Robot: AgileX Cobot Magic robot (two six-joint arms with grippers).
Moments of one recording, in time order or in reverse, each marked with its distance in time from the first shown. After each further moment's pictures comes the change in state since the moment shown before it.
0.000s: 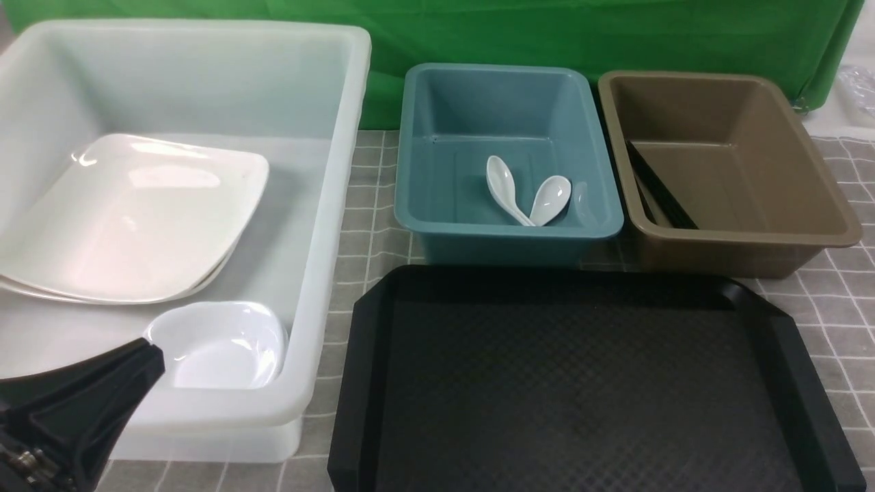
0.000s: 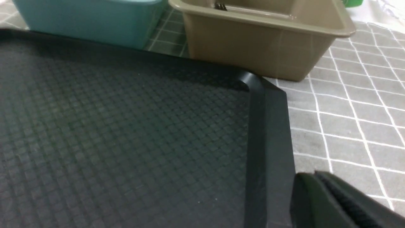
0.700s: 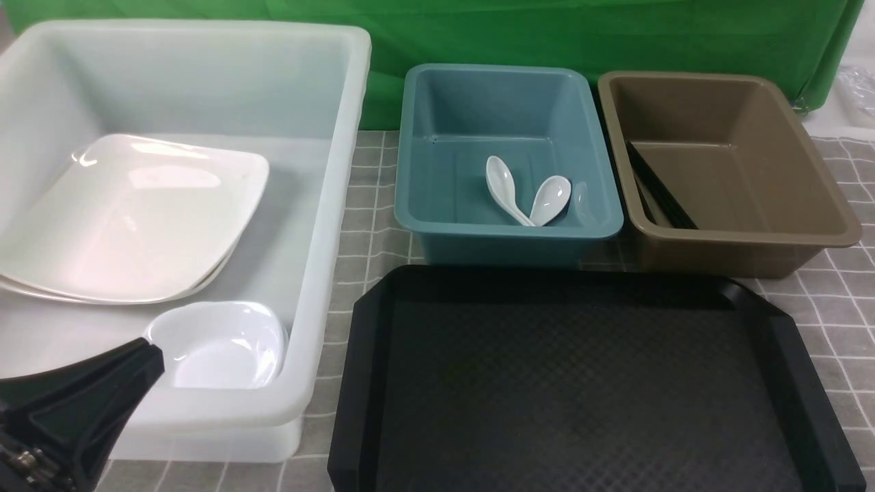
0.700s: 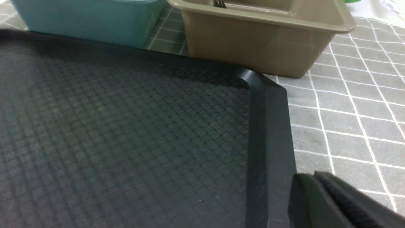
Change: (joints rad) right arm 0.000 0.000 0.000 0.000 0.004 0.013; left arm 0.000 0.000 0.000 0.000 -0.001 0.001
